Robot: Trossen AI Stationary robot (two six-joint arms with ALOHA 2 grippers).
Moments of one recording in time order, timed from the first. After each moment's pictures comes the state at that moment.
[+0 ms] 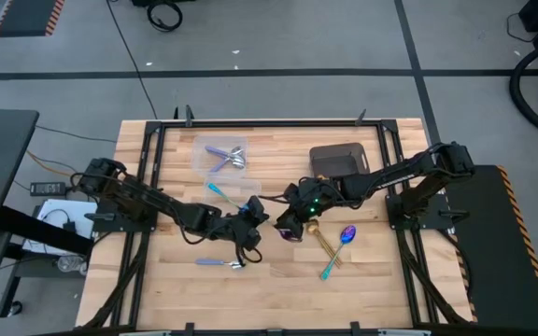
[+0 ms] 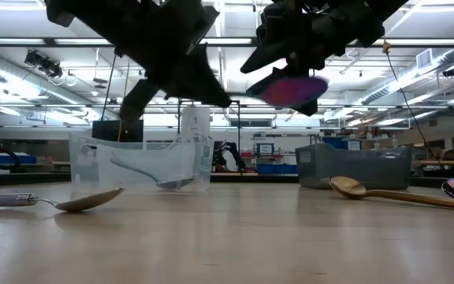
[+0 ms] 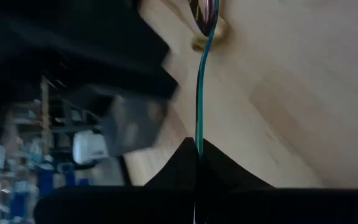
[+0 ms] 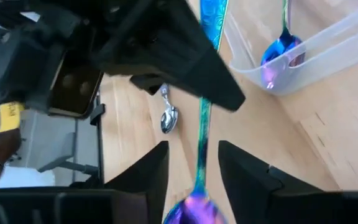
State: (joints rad) left arm -0.32 1.66 0.90 0.14 -0.62 0.92; right arm 0.09 1.56 0.90 0.09 -0.18 0.77
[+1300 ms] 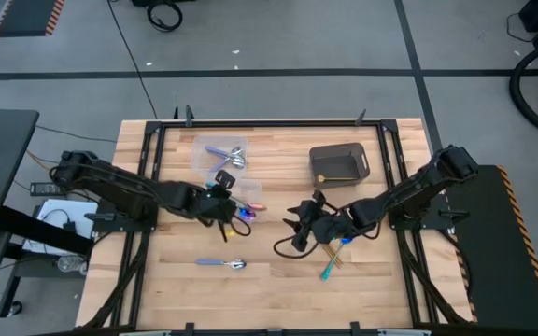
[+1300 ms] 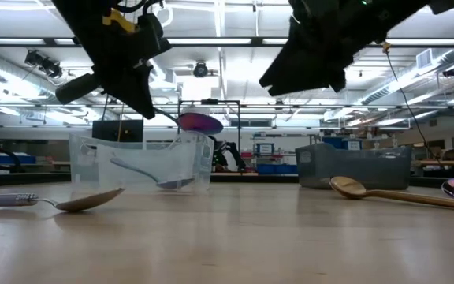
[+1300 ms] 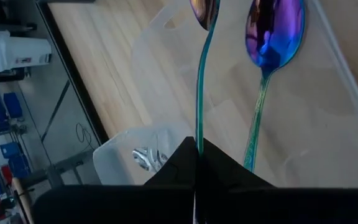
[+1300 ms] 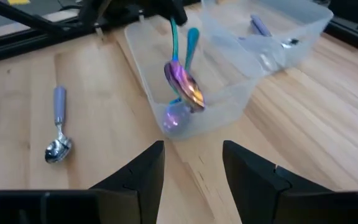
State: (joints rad) left arm -0.20 1.41 0.90 -0.60 -0.64 0.59; right arm 0.37 1.55 0.85 0.05 0.66 0.55
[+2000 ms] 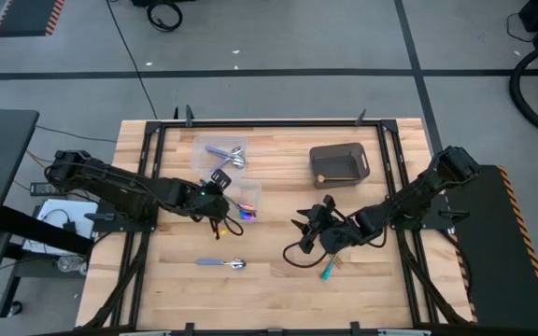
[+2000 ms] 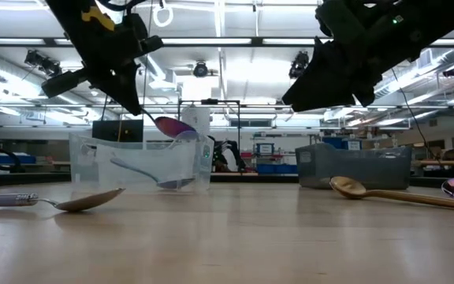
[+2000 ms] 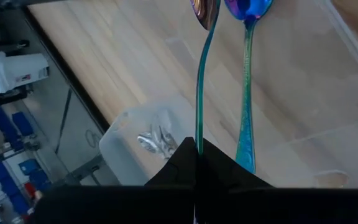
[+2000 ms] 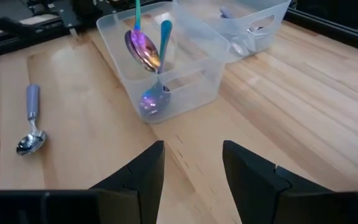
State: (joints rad) left arm -0.19 1.34 0.89 -0.72 -0.63 0.74; right arm 0.45 1.55 0.73 0.12 0.82 0.67
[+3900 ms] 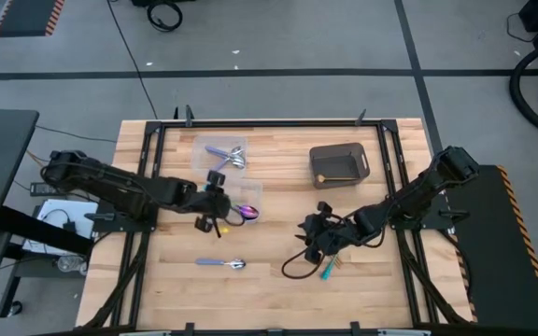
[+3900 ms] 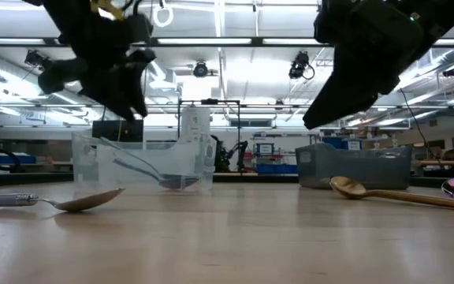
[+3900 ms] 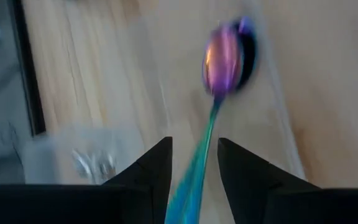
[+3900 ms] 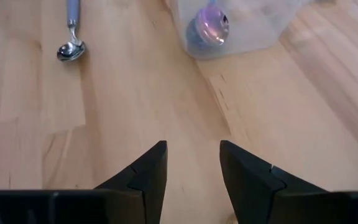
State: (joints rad) left arm -0.17 1.29 0.82 -0.56 -0.43 0.36; right arm 0.45 1.55 0.79 -0.09 0.53 0.59
